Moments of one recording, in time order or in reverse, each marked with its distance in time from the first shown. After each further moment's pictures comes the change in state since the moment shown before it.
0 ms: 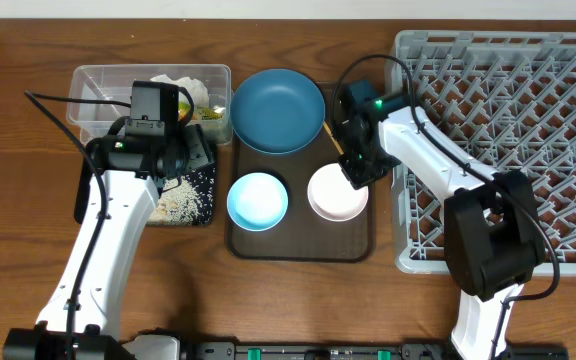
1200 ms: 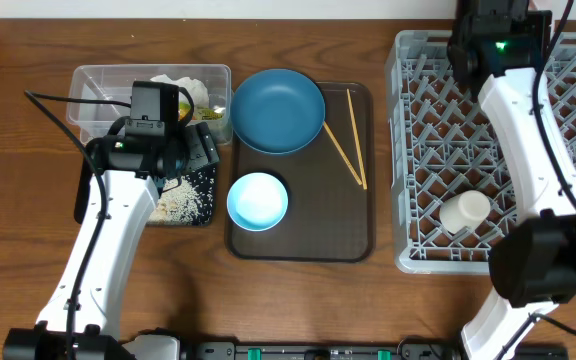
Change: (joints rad) left arm 0.000 0.000 0.000 -0.002 0.000 0.003; right arm -0.316 -0.107 0.312 0.454 1.062 -0.034
